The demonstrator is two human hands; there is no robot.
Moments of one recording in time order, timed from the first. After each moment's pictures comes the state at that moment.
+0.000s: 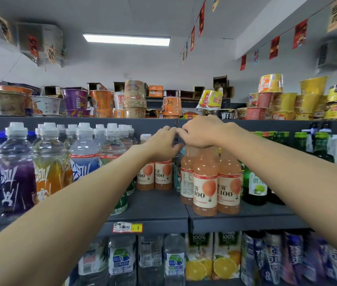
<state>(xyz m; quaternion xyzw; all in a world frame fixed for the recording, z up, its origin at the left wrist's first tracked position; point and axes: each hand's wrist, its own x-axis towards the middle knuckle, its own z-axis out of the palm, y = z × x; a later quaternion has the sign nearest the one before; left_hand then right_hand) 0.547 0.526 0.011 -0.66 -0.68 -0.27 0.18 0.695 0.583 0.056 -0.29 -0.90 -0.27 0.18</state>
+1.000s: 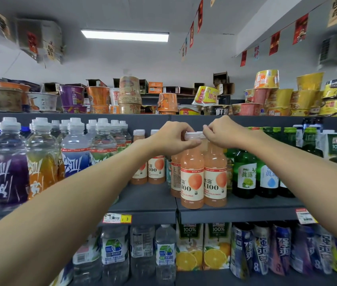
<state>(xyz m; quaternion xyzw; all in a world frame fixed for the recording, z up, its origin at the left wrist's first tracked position) 0.596 0.527 0.014 -0.73 -0.58 -0.32 0.17 0.764 0.647 0.034 -0.29 -0.91 -0.14 0.28</state>
